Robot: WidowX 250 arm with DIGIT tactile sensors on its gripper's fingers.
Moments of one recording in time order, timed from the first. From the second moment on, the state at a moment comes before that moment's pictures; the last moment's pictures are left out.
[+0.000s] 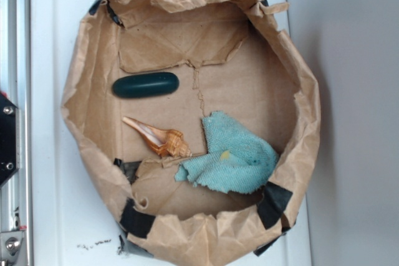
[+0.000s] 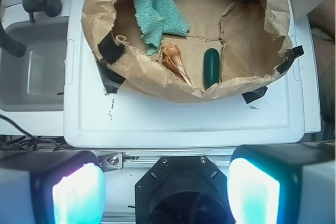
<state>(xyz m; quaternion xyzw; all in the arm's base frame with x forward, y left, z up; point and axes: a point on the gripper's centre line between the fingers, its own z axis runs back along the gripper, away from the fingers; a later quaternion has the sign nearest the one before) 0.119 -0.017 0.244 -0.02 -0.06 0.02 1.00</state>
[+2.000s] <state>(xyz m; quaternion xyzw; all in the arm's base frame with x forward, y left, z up) 0.210 -0.008 0.158 0.04 0.02 0.10 0.99</state>
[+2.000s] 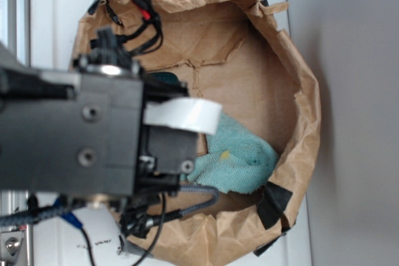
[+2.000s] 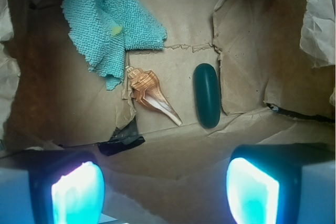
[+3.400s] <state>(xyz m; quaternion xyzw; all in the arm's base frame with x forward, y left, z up) 0.256 0.048 0.093 0.01 -0.01 -0.03 1.00</state>
